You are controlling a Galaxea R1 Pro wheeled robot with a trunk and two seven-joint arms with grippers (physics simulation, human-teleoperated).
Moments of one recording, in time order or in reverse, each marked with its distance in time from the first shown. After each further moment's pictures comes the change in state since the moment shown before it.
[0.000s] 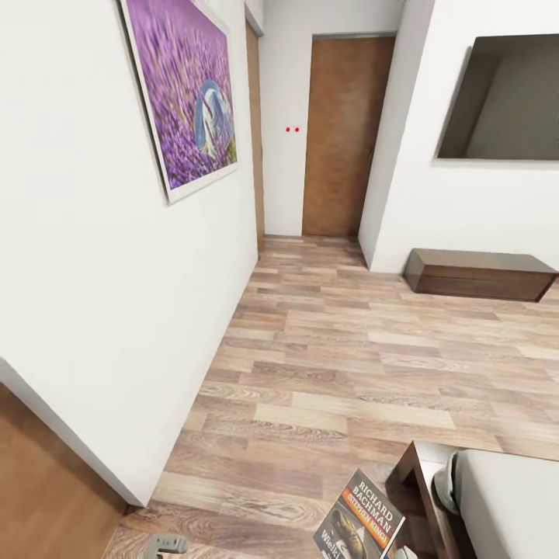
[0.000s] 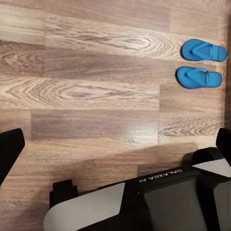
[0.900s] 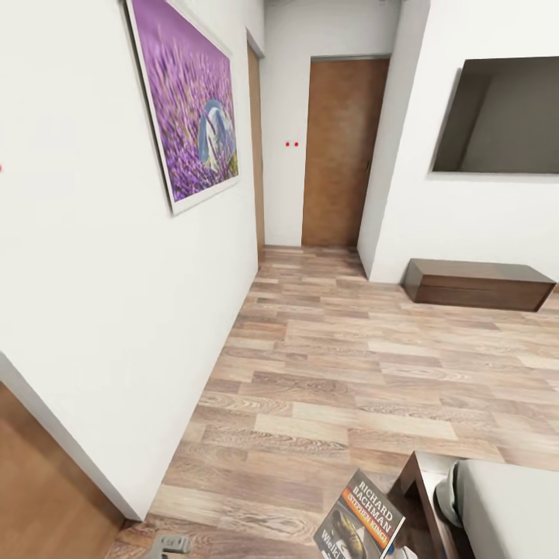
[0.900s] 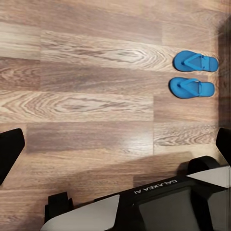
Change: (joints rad) left arm 0.000 -0.015 0.000 0.000 0.000 0.000 0.000; right arm 0.000 0.000 0.000 0.000 0.000 0.000 0.000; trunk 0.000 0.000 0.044
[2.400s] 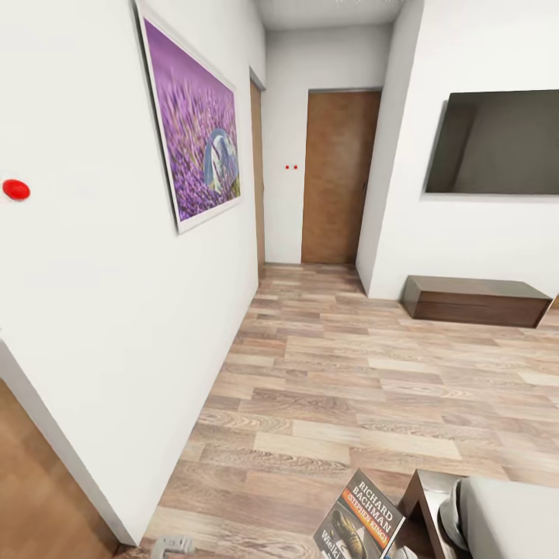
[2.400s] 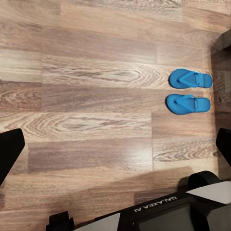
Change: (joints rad) left arm 0.000 -0.005 0.000 0.000 0.000 0.000 0.001; right arm 0.000 0.000 0.000 0.000 0.000 0.000 0.000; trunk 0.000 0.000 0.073
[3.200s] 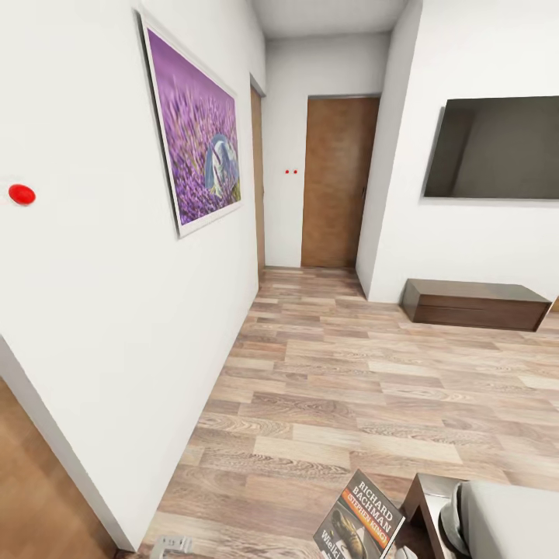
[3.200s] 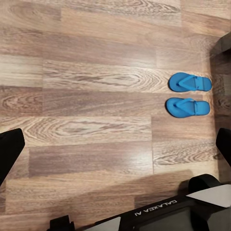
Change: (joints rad) left arm 0.000 0.000 0.000 0.000 0.000 0.000 0.000; right arm 0.000 0.000 0.000 0.000 0.000 0.000 0.000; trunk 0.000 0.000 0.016
